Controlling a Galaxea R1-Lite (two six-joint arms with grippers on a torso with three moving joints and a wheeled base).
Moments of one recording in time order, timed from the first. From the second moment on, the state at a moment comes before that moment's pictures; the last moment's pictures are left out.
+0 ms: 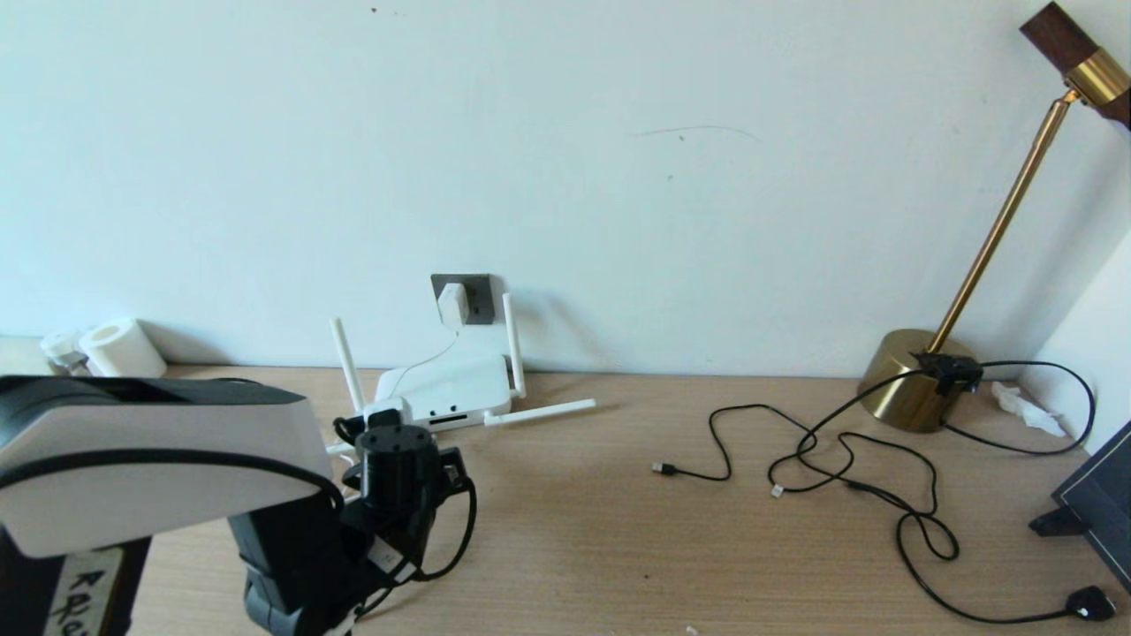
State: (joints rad) left arm -0.45 2.25 -0.57 -1.36 0.59 -0.29; right arm 0.01 0.00 0.00 -0.01 -0.03 0.04
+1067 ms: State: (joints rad) left arm -0.44 2.26 -0.59 -1.36 0.59 -0.27; right arm 0.01 0.00 0.00 -0.01 -0.03 0.04
